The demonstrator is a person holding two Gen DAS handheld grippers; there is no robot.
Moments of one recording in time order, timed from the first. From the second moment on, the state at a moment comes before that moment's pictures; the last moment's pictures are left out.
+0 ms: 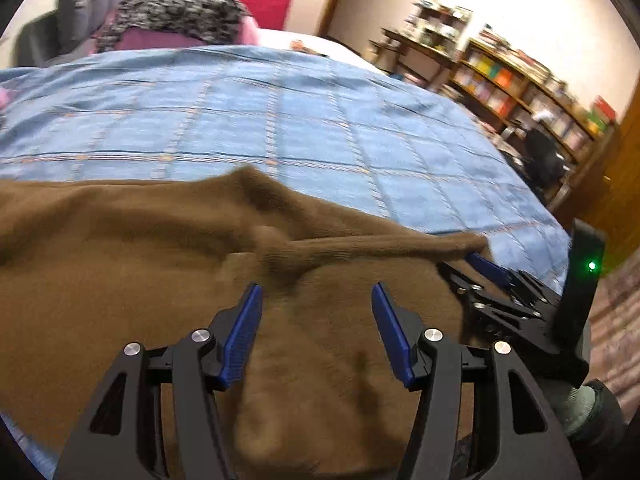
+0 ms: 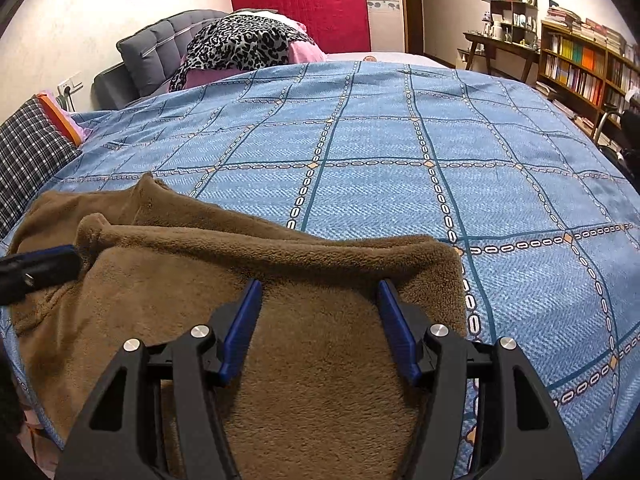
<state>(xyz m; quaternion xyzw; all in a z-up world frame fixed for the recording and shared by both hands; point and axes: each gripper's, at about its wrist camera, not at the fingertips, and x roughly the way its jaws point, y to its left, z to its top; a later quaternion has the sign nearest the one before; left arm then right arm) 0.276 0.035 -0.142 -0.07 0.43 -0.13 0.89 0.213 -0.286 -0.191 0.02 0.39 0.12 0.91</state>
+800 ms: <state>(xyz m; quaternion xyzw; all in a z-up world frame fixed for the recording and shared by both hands) 0.194 0.305 -0.143 -0.28 0.40 0.20 0.85 0.216 -0.283 -0.188 0.02 0.40 0.11 0.91</state>
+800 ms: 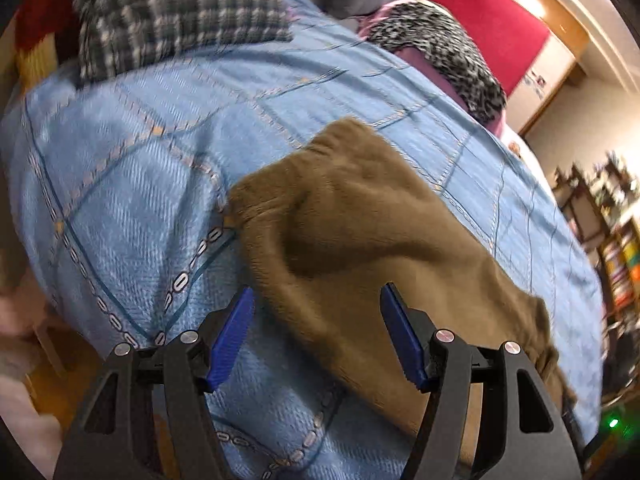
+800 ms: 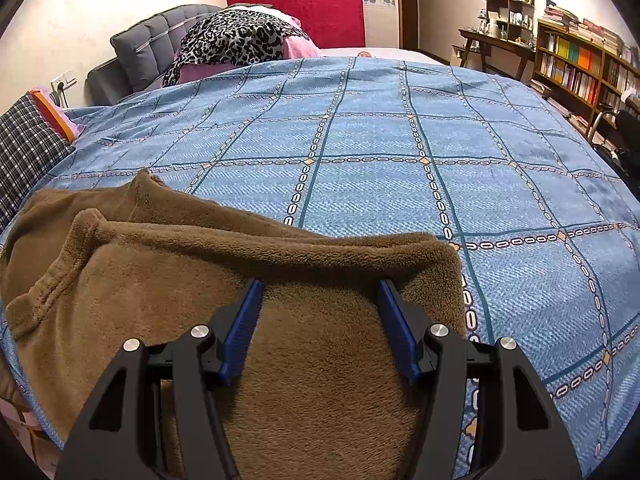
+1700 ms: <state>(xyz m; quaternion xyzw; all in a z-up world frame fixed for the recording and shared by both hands) 0.254 0.353 -0.181 -0.46 0.34 0.08 0.82 0.217 -0.280 -0.189 0.01 0.40 0.09 0.91</state>
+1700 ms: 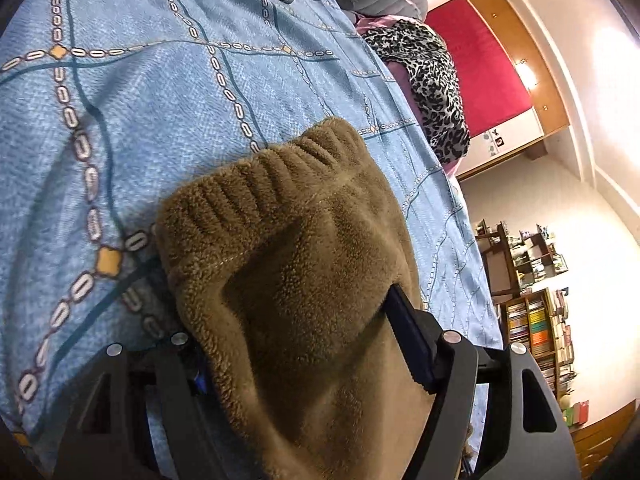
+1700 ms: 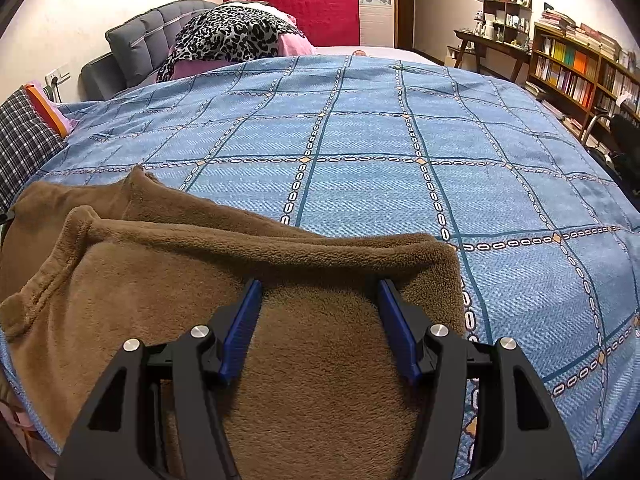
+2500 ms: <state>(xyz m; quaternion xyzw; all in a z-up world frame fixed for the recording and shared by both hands) 0.246 0.267 -0.071 -0.29 0.30 0.10 0.90 0.217 -0.281 -0.187 0.01 0.40 0.10 0.91</state>
